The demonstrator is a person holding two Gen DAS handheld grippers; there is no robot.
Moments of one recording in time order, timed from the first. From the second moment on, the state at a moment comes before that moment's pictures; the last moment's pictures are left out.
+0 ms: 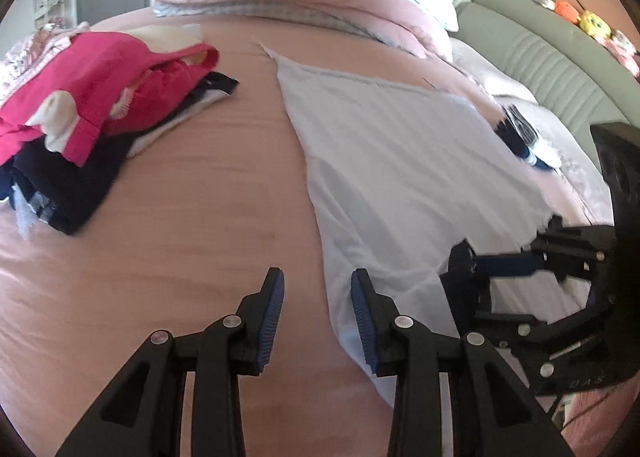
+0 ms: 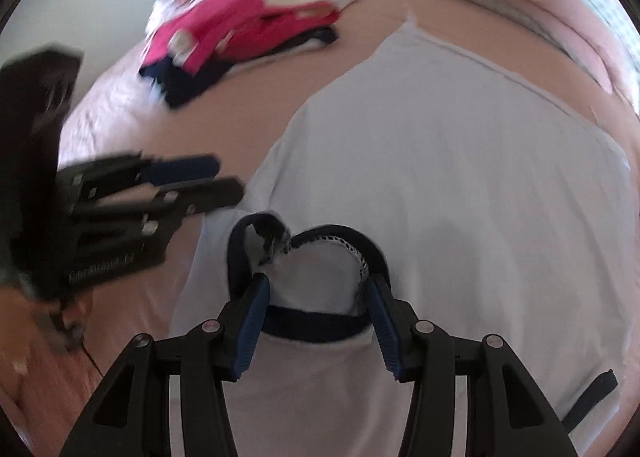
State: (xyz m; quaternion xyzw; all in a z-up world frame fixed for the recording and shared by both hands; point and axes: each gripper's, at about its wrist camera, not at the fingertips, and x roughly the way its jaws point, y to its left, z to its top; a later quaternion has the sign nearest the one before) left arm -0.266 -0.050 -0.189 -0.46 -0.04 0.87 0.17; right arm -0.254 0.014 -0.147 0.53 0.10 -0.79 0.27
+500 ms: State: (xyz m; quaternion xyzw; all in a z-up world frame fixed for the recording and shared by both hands) left arm -0.250 -0.035 -0.182 -0.45 0.02 0.87 0.23; right arm -0.320 0.023 -0.140 0.52 -0.05 -0.82 0.23
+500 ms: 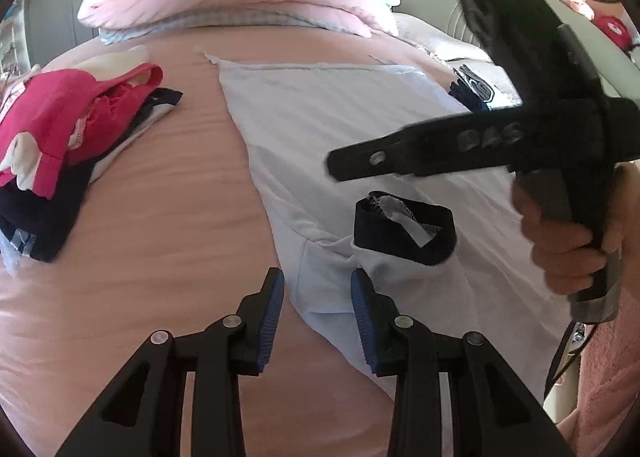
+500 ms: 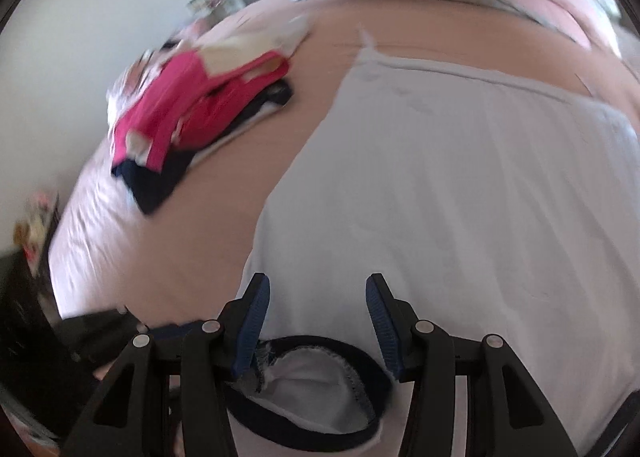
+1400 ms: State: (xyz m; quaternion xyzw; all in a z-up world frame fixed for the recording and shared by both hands) left arm -0.287 0.000 -0.187 -0.43 0.08 0.88 0.17; right arm -0.256 0.069 -0.162 0.55 0.06 -0.82 0.15
